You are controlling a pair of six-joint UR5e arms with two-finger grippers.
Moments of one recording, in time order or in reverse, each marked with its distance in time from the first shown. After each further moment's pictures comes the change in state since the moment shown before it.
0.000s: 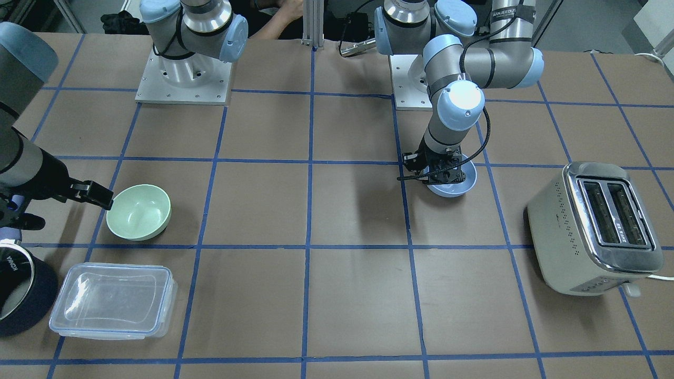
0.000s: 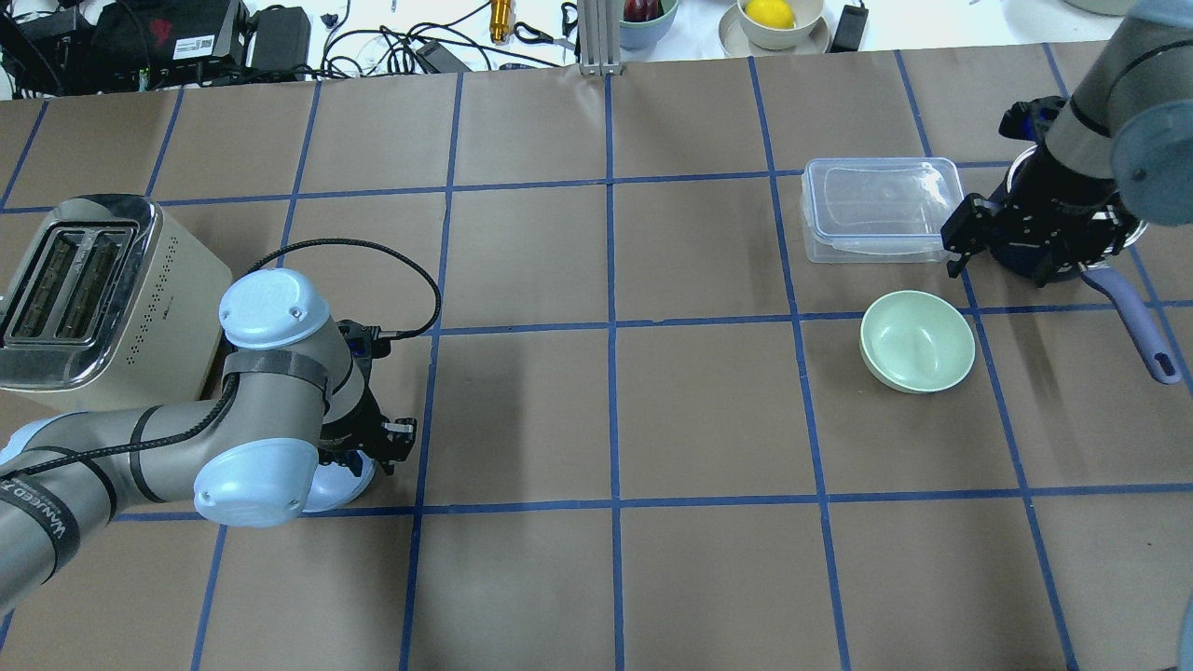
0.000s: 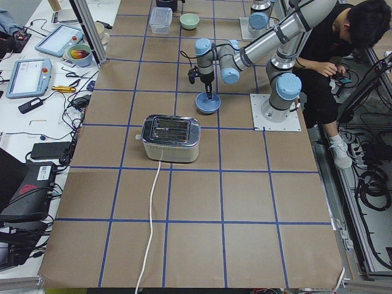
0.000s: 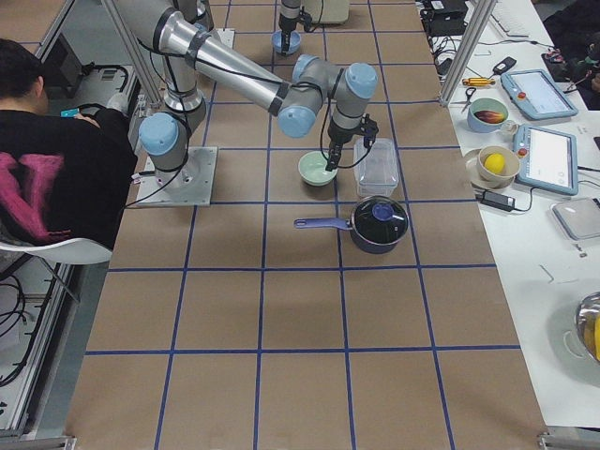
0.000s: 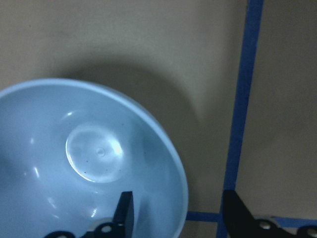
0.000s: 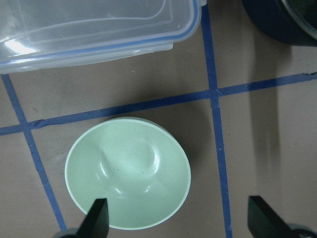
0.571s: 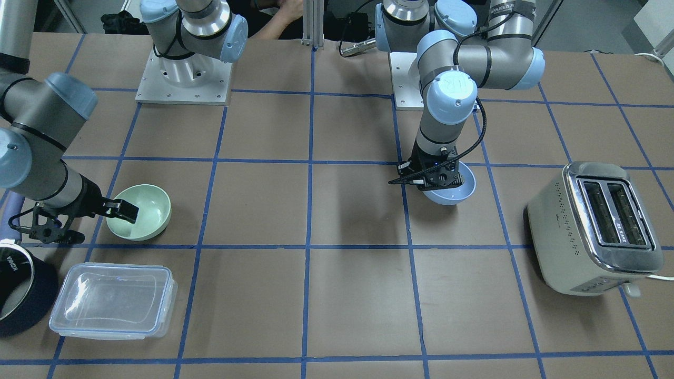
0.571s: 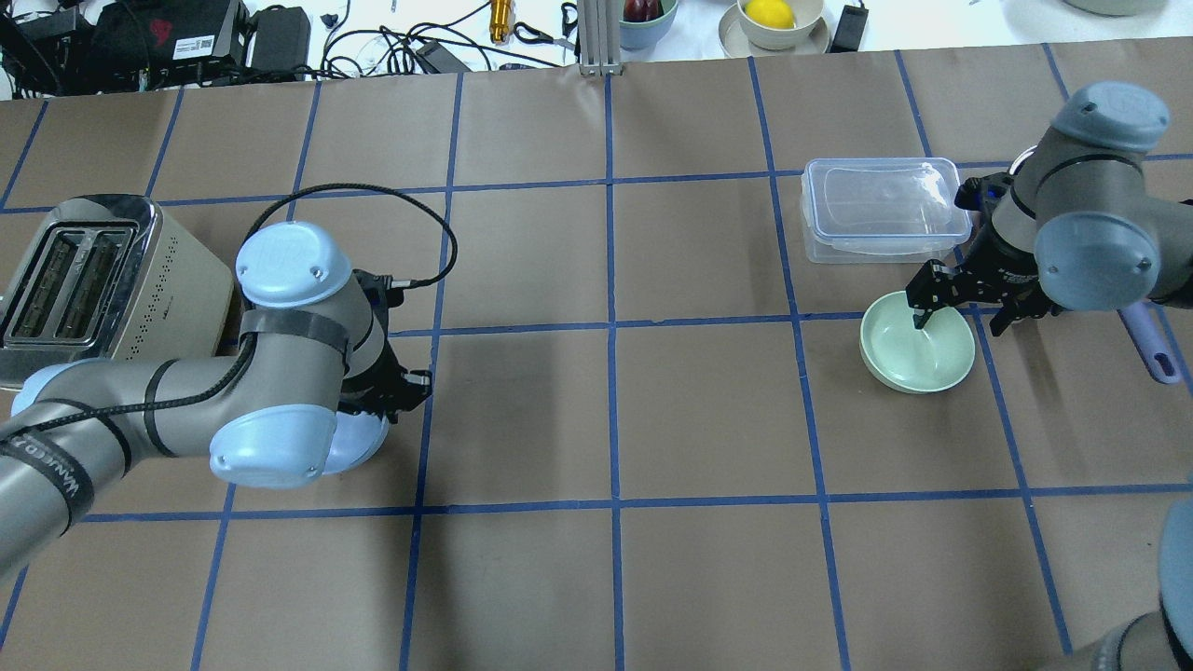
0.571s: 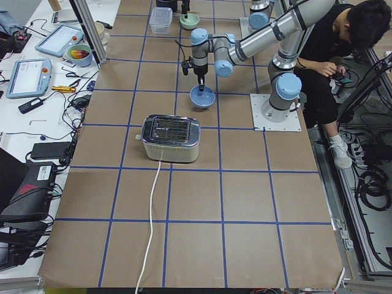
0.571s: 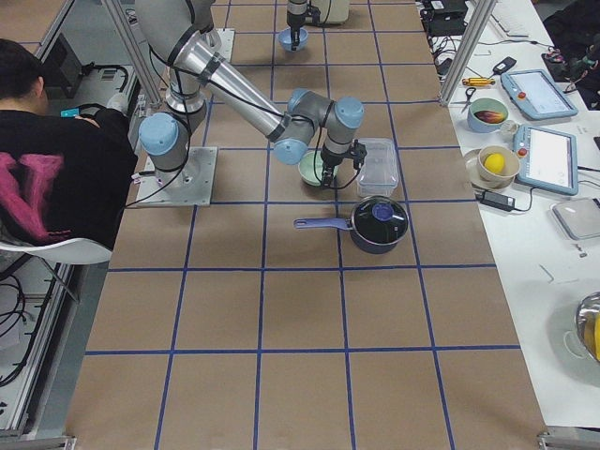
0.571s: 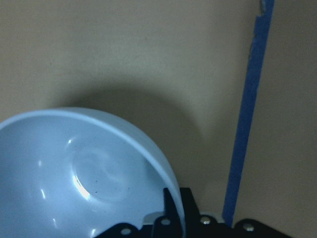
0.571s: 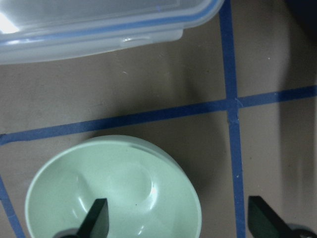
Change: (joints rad) left arm -0.115 -0.021 0.167 -0.028 0.001 -0.152; right arm -0.002 0.083 0.141 -0.214 -0.003 -0.026
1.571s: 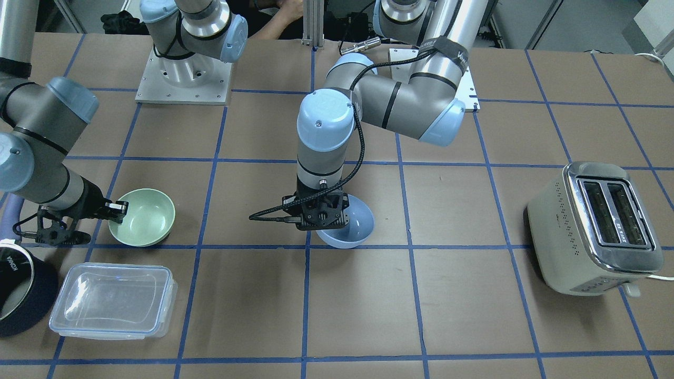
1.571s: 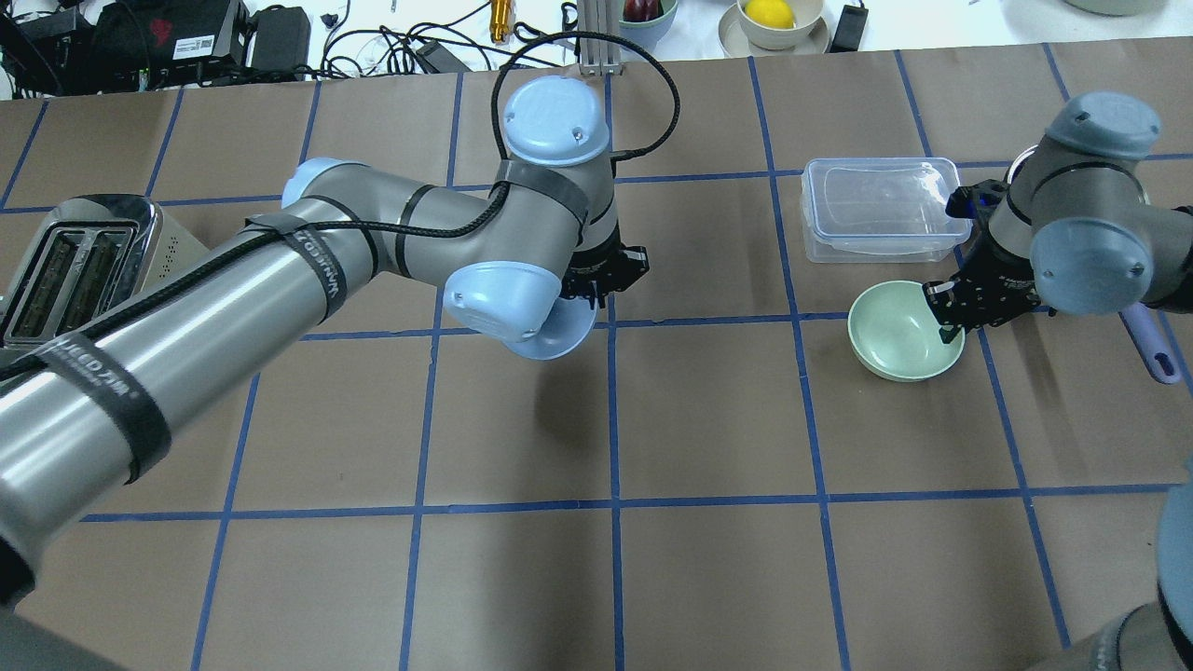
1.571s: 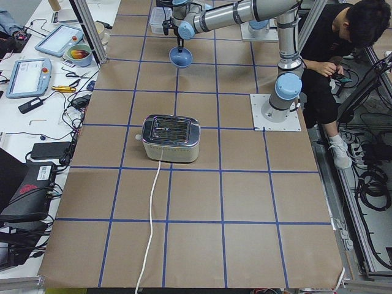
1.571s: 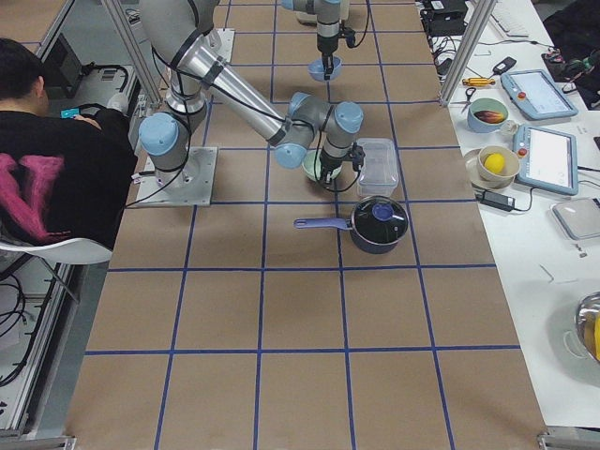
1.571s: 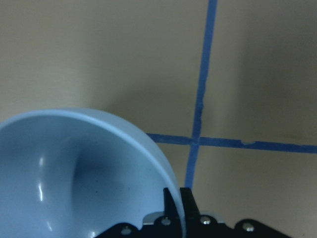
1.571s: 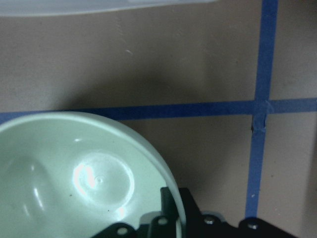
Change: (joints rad) left arm -0.341 -0.357 0.485 -0.009 -0.116 -0.365; right arm -0.003 0.006 -0.033 0.036 -0.004 -0.100
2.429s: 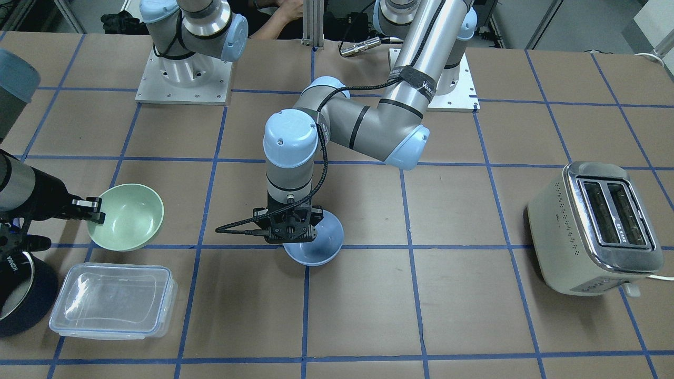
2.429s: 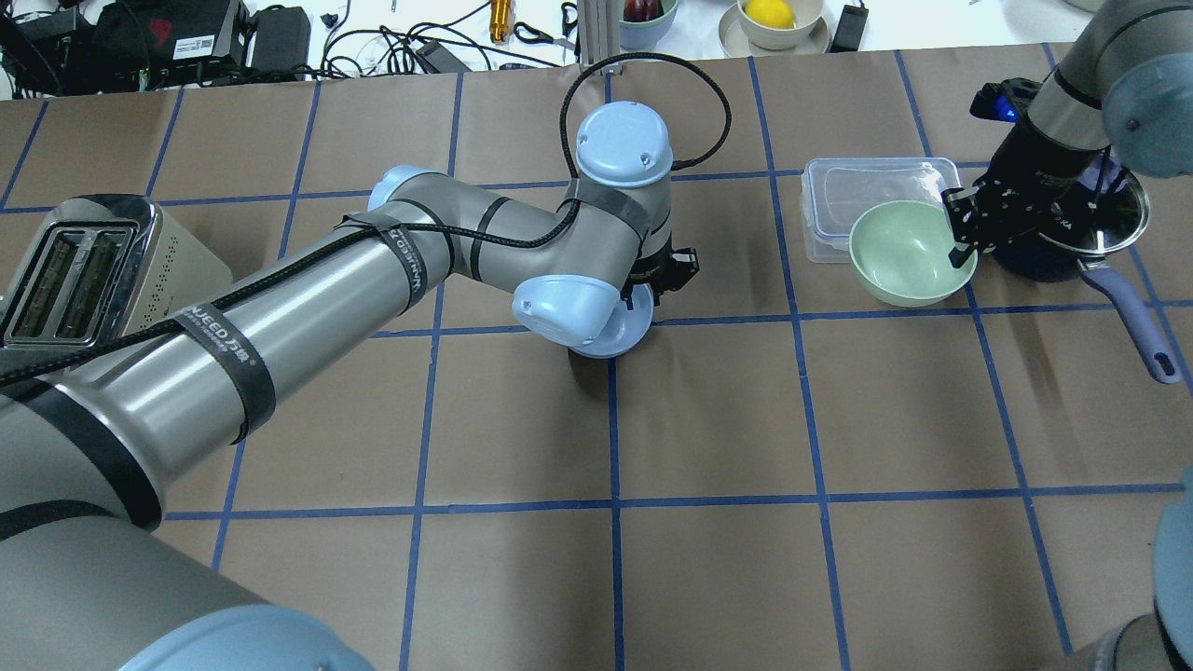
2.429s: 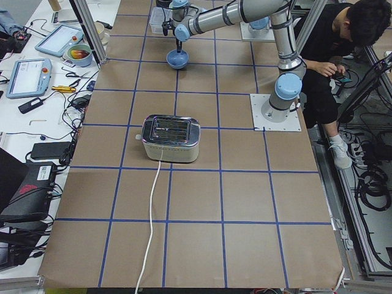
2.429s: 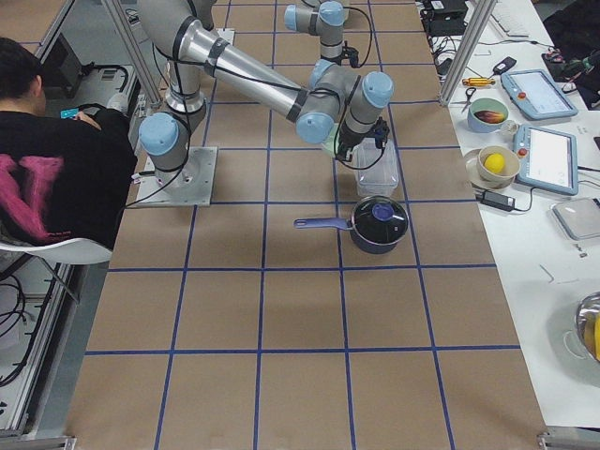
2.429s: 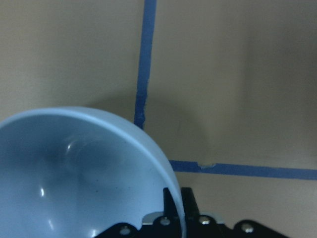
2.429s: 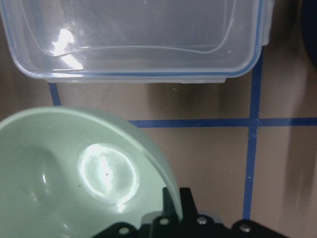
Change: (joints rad) left arm -0.054 -0.083 0.075 0.046 -0.001 -0.032; right arm 0.027 -0.010 -0.269 0.334 0.111 0.000
